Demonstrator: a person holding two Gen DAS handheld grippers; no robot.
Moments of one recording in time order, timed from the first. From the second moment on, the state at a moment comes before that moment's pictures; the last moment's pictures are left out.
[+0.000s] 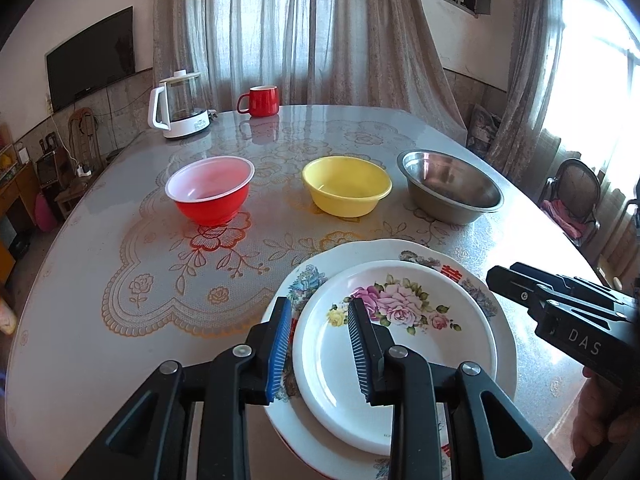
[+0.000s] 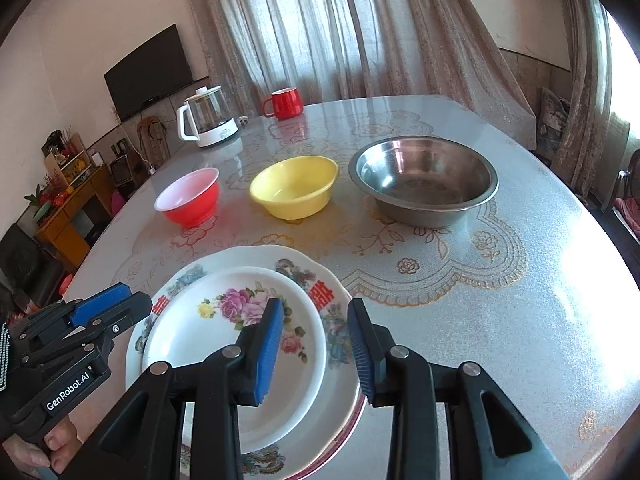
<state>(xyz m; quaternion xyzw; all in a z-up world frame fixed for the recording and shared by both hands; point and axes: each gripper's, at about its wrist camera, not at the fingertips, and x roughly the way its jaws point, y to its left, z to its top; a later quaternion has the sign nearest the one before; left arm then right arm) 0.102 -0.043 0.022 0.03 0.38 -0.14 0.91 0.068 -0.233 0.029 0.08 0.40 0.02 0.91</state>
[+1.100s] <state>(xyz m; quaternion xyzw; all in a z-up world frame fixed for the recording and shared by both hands) 0.186 -0.130 0.031 0.00 0.42 -0.28 0.86 0.111 -0.341 0.007 0.20 0.42 -0.07 0.88</state>
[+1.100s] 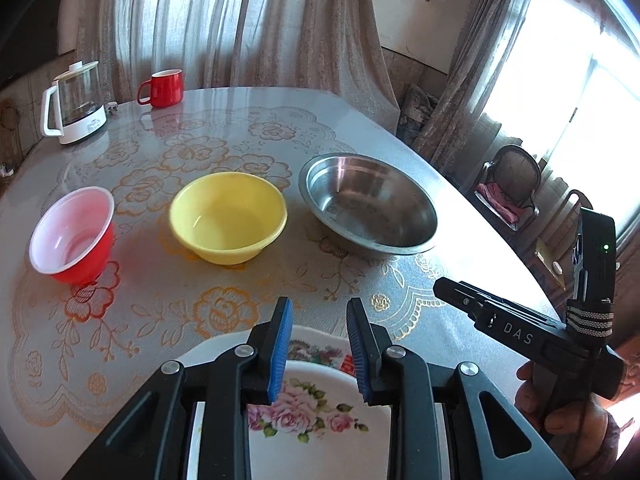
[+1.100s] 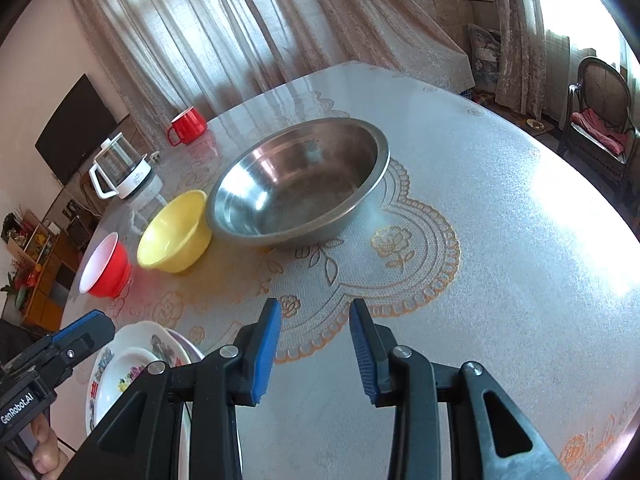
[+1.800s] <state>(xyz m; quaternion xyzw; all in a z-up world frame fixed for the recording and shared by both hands) 0.258 -0.202 0.001 -0.02 0.47 -0.27 0.84 0.186 -0.395 -0.011 0.25 0.41 -0.13 0.87</state>
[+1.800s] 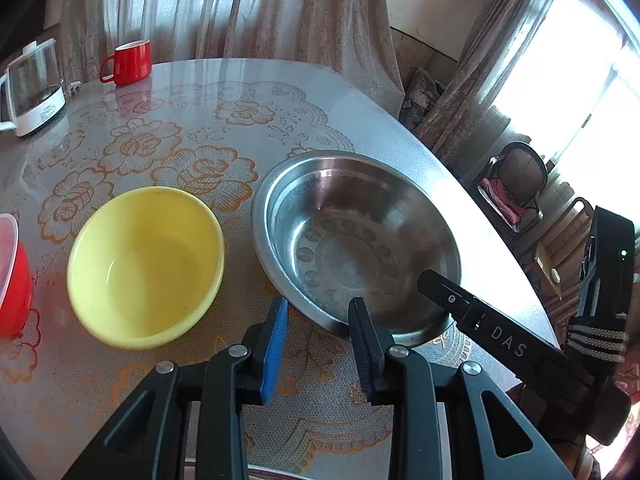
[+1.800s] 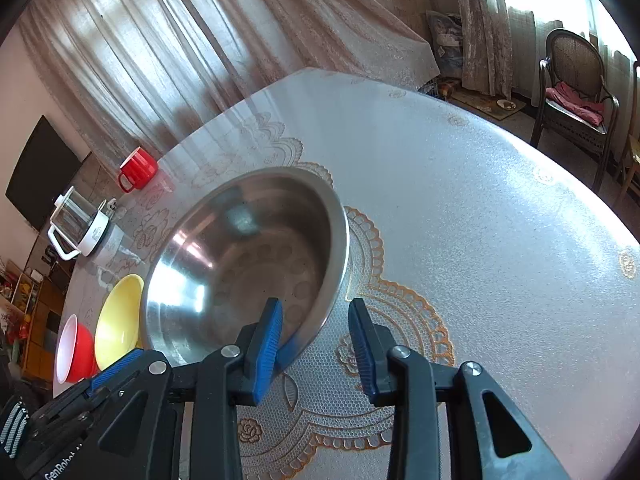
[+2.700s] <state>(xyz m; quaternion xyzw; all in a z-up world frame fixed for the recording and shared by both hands) 0.239 -0.177 -0.005 -0.09 0.50 -0.28 0.81 0.151 -0.379 -0.011 0.35 0.41 -0.06 0.84</state>
